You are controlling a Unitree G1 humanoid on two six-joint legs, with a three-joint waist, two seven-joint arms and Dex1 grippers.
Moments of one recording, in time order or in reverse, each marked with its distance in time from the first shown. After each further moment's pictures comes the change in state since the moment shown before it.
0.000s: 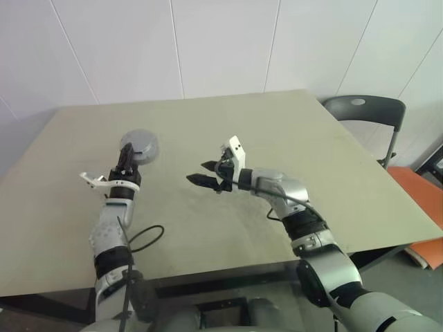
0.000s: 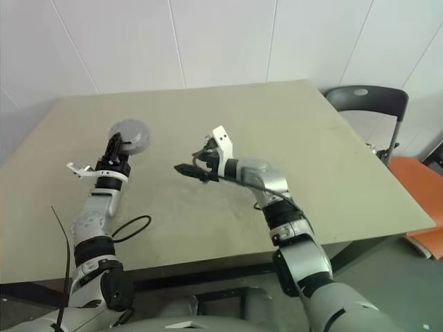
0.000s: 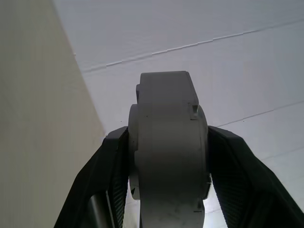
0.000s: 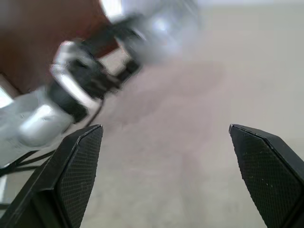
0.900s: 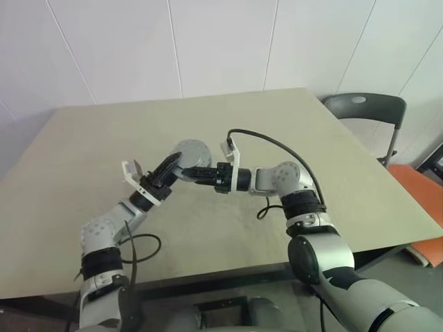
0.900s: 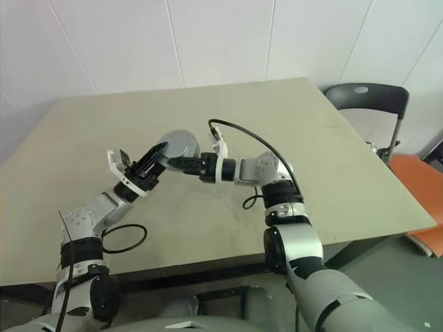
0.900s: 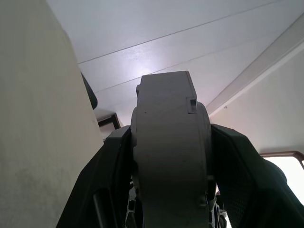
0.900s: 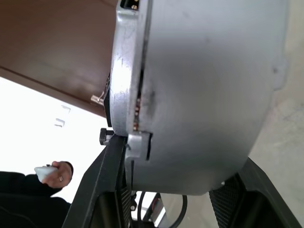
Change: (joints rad) left arm 0.062 0.102 -0.172 -0.118 -0.133 0.633 -0.188; right arm -0.187 0.084 -0.342 0.233 0.313 0.718 -0.140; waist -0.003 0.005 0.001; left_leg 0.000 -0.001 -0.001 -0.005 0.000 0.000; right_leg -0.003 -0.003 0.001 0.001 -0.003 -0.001
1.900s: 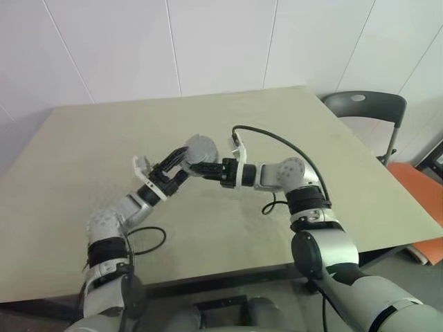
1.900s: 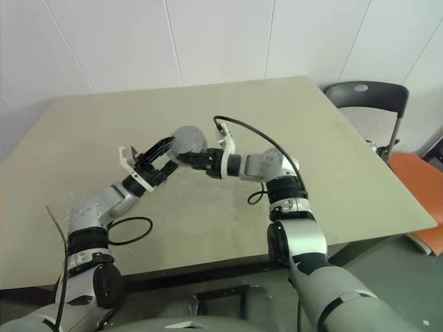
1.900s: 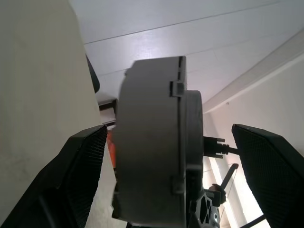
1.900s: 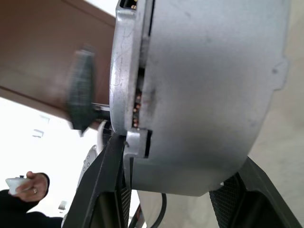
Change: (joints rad) left arm -0.089 -0.023 0.015 0.088 -0.003 0.060 0.071; right arm -0.030 -0.038 -0.004 0.026 -0.049 -0.008 0.004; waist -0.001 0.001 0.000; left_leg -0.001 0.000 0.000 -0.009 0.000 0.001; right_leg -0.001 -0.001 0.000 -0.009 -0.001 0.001
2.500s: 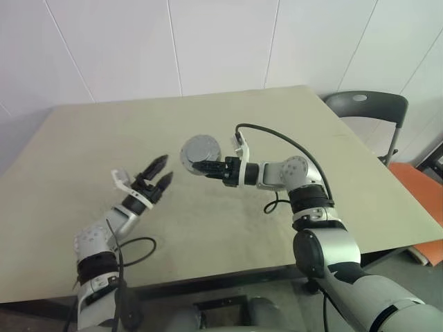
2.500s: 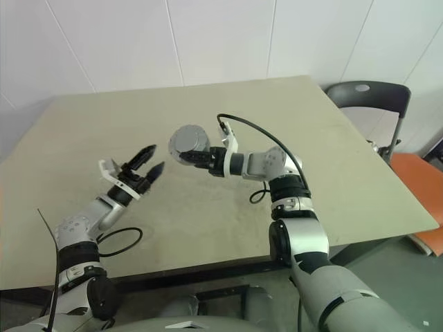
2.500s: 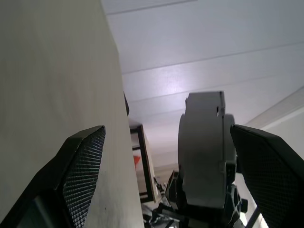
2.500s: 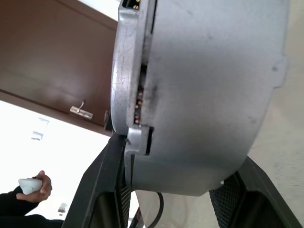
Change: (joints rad) left arm 0.095 0.023 0.059 -0.009 0.003 -0.021 0.100; right arm -0.006 -0.014 -0.020 0.005 -0.004 0.005 0.001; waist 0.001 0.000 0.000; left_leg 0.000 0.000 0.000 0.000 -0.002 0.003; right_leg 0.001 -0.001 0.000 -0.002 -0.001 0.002
